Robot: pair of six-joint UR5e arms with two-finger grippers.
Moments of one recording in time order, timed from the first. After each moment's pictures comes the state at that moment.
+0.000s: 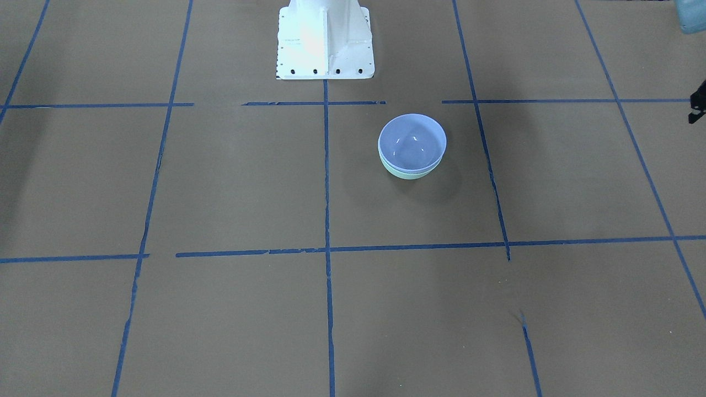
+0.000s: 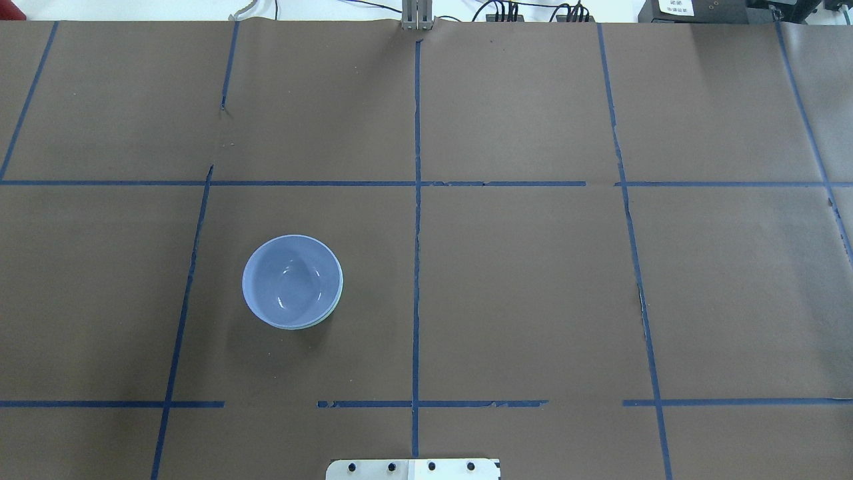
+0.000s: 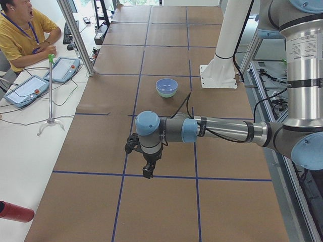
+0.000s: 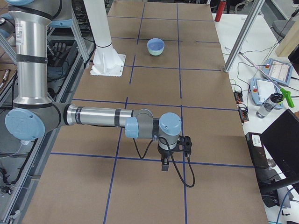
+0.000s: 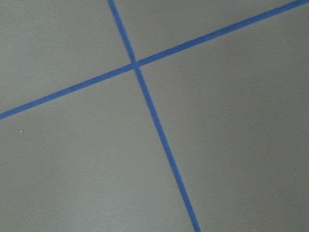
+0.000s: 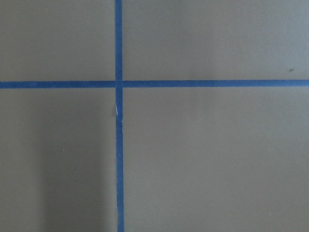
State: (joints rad) left arm -1.56 -1.42 -1.78 -1.46 -2.29 0.35; right arm 1.58 -1.63 1.62 -1.55 2.27 0.03
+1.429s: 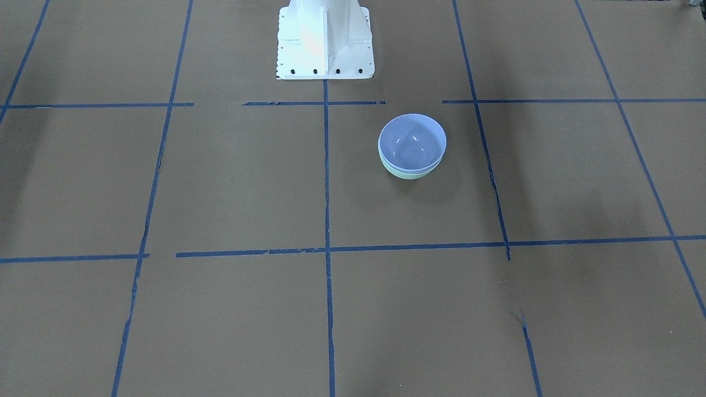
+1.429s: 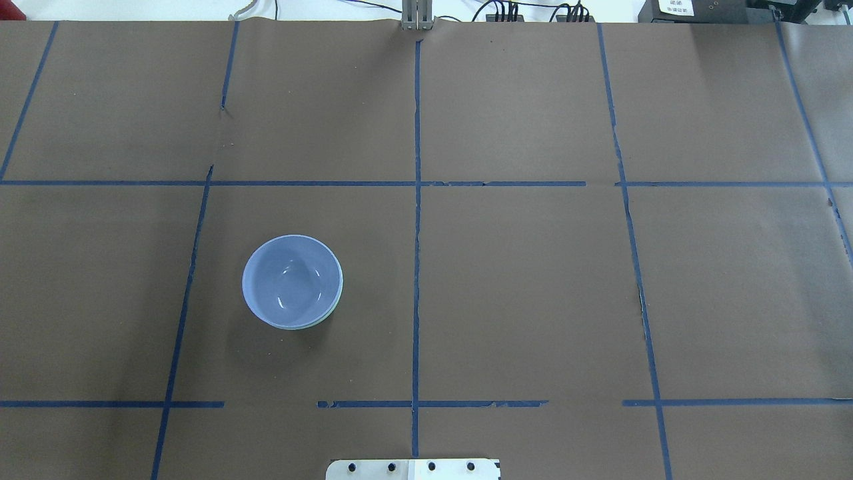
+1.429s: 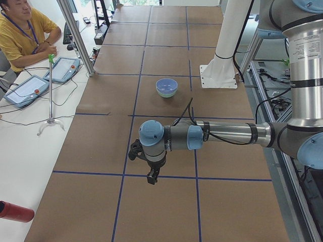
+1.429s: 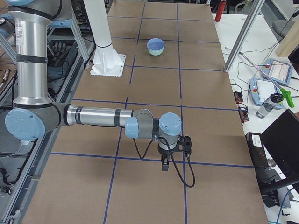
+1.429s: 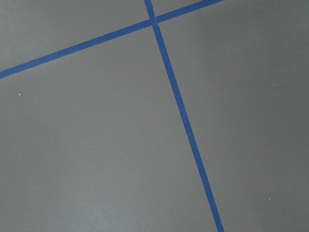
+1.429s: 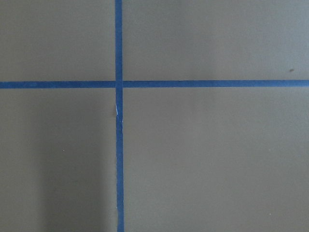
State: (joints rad) left arm -1.58 -1.40 -1.77 -1.47 -2.32 0.37; right arm 1.58 -1.63 1.62 -1.55 2.27 0.03
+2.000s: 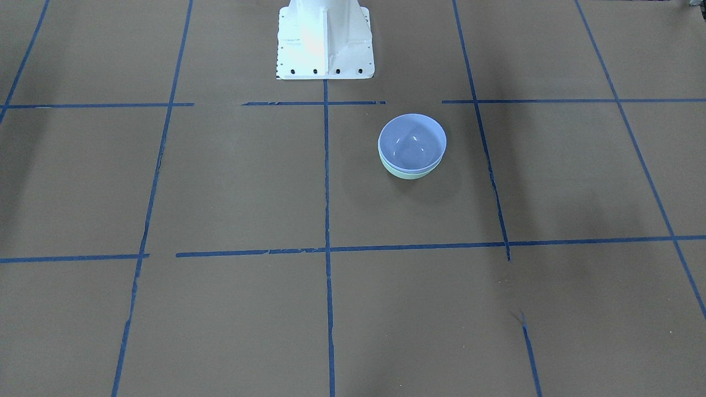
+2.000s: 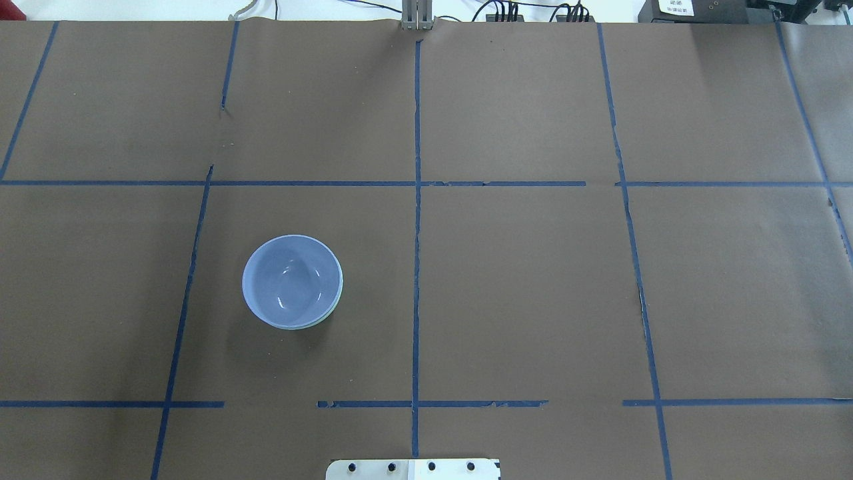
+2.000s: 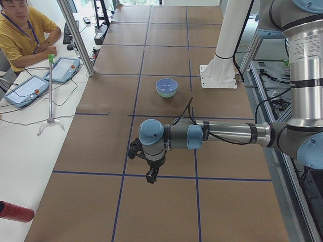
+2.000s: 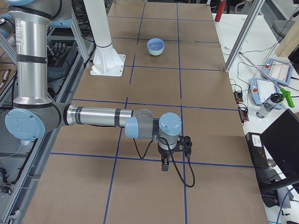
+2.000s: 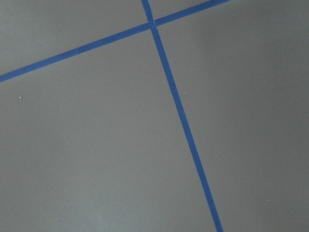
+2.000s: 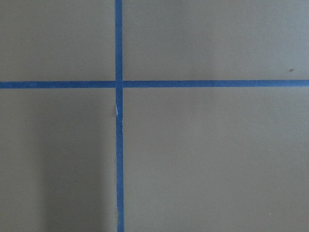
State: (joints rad) left arm -1.58 -1.41 -1.78 -1.48 -2.32 0.37; right arm 1.58 -1.63 1.62 -1.55 2.27 0.03
